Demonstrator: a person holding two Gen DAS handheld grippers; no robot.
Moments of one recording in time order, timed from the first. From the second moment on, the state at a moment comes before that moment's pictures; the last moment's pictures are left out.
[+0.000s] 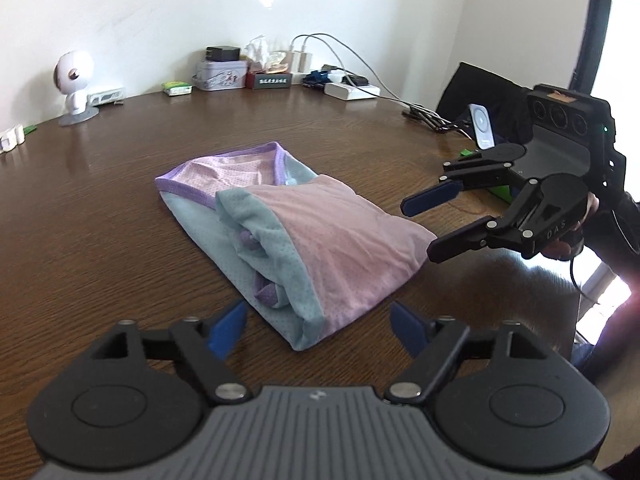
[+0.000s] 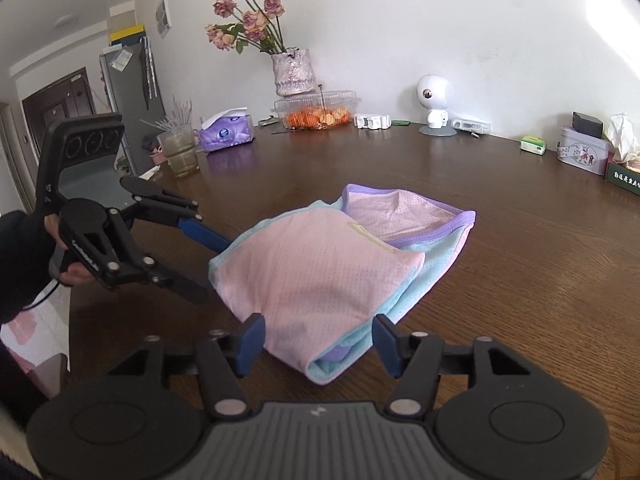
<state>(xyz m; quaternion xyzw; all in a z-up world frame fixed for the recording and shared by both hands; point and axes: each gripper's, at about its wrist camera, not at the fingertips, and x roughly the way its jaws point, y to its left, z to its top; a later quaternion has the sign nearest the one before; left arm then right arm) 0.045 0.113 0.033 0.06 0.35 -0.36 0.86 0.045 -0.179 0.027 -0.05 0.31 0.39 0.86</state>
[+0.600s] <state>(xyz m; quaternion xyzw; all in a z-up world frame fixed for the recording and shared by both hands) 0.060 0.105 0.035 0.04 0.36 -0.39 0.84 0.048 -0.170 0.019 -0.05 0.31 0.42 0.85</state>
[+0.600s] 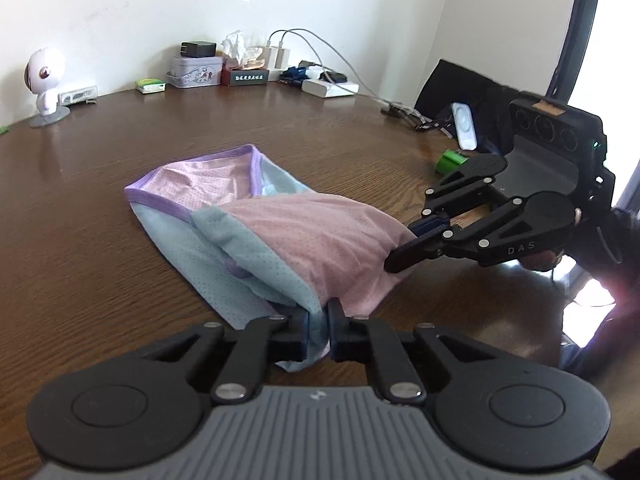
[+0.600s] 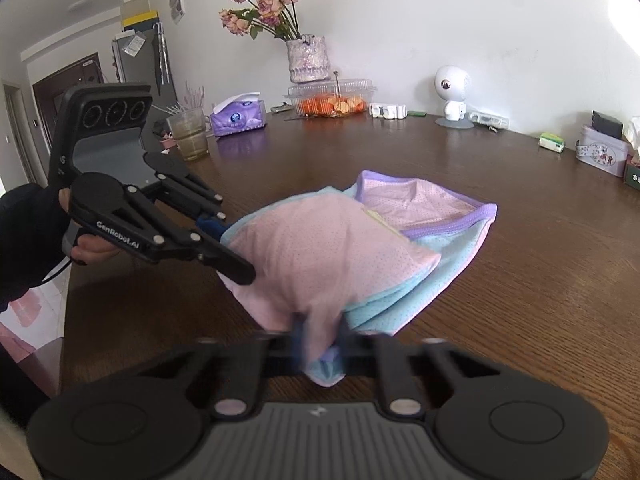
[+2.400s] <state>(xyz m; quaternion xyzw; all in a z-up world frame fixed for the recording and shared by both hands) 0.046 -0.016 0.021 0.03 0.38 -0.30 0.87 0.001 -0.235 0.013 0.00 0.34 0.24 0.91</state>
